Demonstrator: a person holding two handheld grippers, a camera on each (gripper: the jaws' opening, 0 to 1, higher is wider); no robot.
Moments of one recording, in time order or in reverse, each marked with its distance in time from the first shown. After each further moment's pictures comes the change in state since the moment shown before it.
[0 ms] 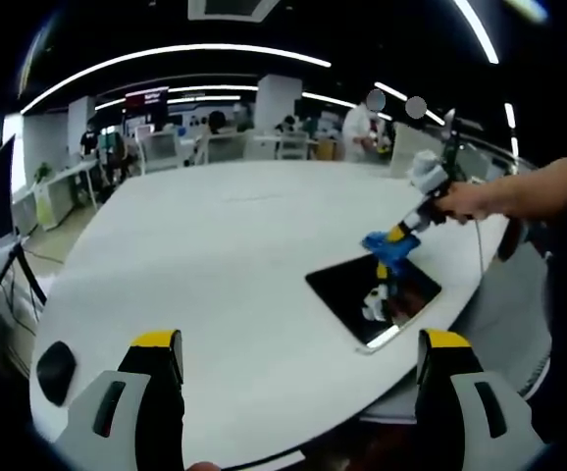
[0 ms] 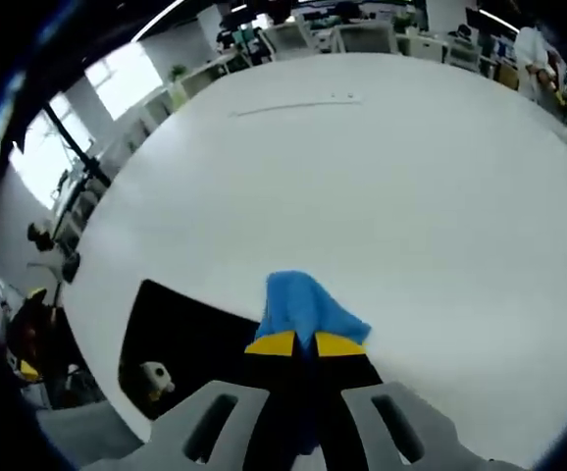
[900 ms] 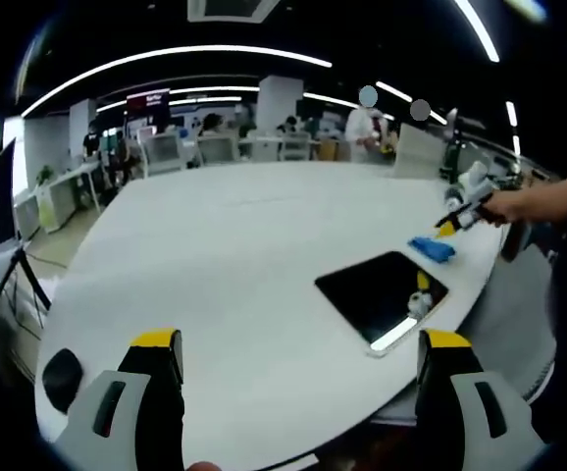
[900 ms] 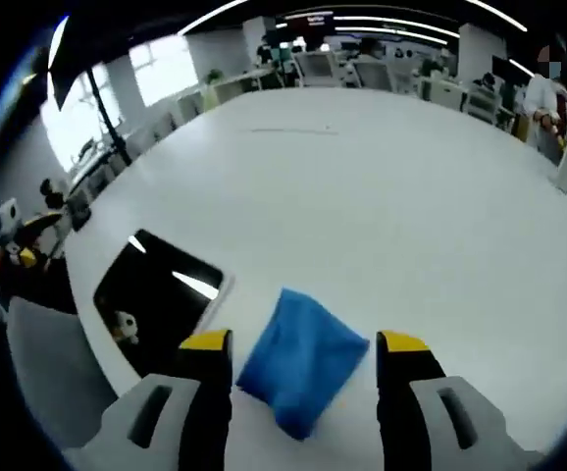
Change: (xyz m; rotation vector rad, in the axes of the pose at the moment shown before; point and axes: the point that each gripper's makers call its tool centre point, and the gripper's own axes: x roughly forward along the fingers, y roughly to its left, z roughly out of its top) left arm 0.003 0.016 0.005 0.004 0.003 0.012; right arm -0.070 -0.087 -0.040 -0.193 -0.174 0.050
